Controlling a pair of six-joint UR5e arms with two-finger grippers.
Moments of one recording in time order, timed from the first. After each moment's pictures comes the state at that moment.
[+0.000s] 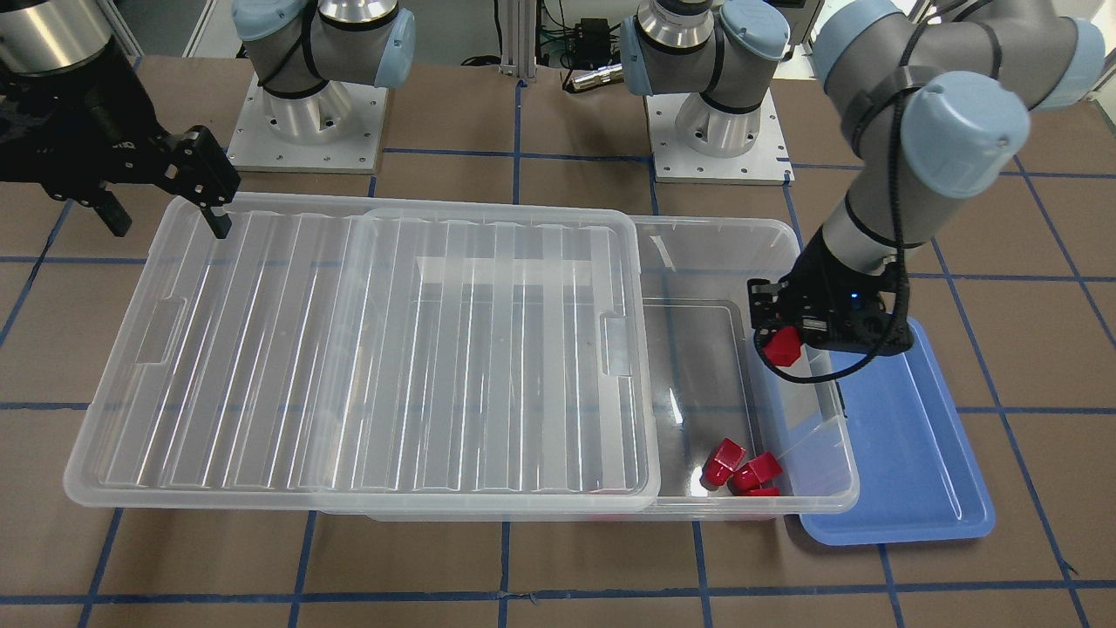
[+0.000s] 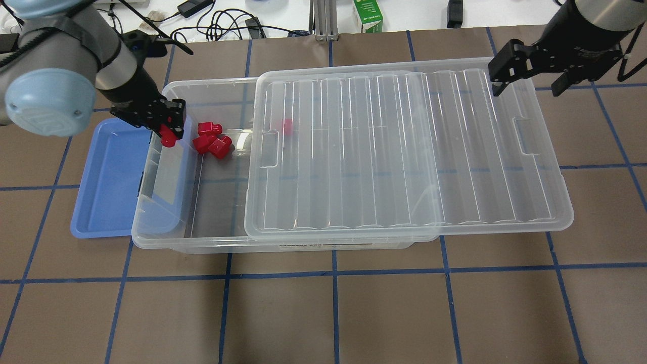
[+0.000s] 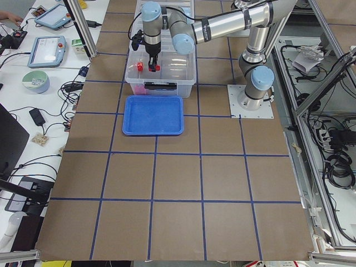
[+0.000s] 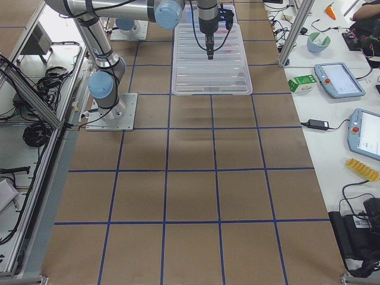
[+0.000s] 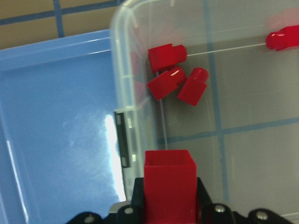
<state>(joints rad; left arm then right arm) -1.46 -1.72 -1.73 -1.28 1.53 0.18 1.45 -1.63 1.61 -1.70 -1.52 -0.08</state>
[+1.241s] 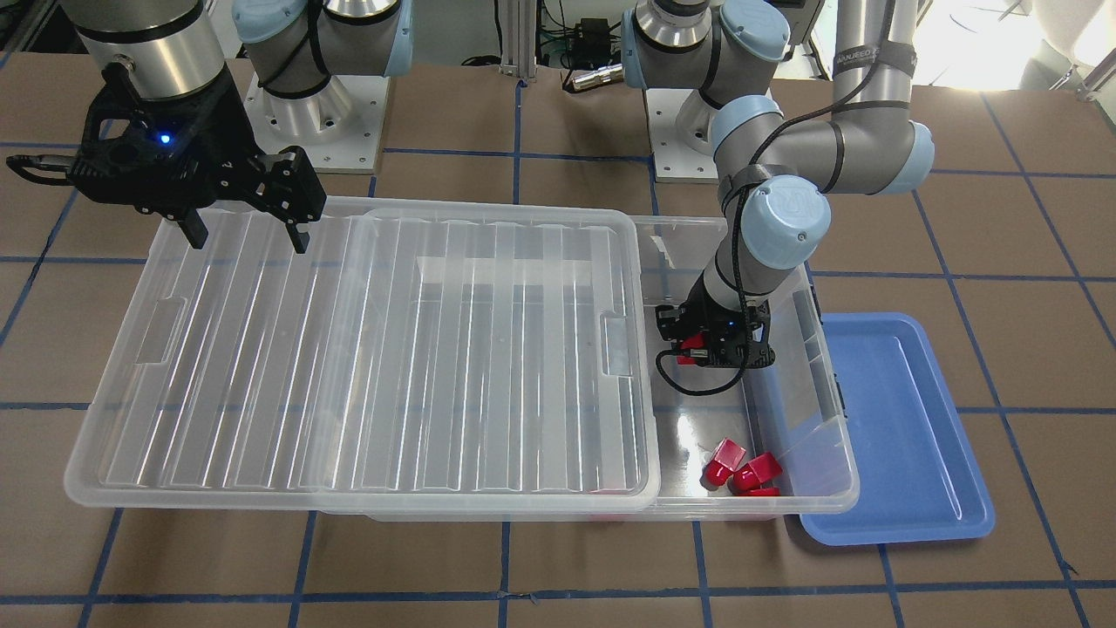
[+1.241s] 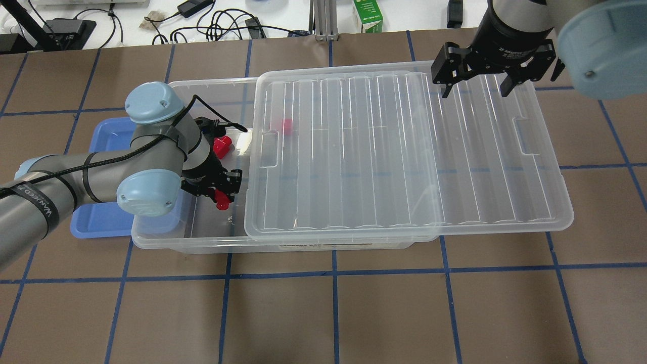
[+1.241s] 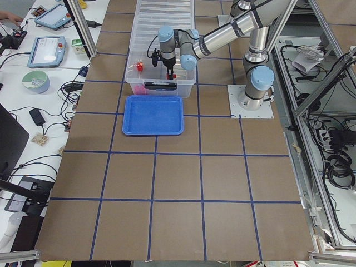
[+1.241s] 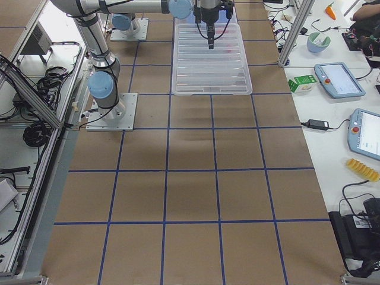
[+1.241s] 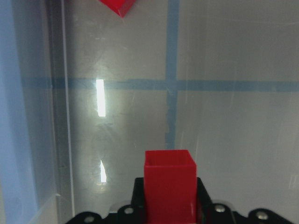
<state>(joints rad) -1.54 -1.80 -2.02 -0.99 1.53 0.02 1.59 -1.56 1.57 -1.70 -1.58 0.05</state>
